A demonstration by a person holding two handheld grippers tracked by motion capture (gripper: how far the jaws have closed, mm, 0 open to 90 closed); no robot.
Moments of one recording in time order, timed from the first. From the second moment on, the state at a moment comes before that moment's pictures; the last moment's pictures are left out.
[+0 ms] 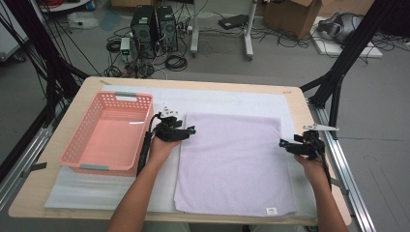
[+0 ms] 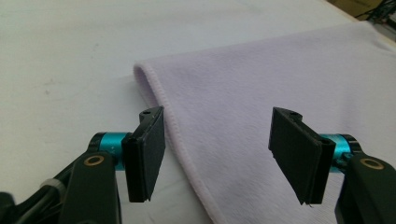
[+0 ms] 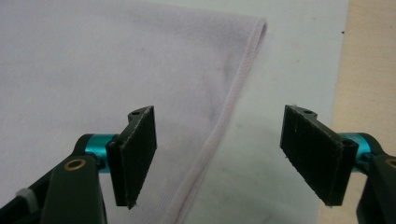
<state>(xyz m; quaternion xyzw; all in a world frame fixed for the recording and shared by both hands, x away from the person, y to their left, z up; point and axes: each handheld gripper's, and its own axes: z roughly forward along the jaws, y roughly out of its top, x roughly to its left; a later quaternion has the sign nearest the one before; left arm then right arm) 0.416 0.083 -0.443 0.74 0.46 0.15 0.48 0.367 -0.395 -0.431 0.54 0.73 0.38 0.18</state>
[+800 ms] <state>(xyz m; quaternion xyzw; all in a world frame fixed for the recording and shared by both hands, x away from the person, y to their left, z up) 0.438 0.077 -0.445 0.71 0.51 0.12 0.47 0.405 -0.387 -0.440 0.57 0.71 0.39 0.15</state>
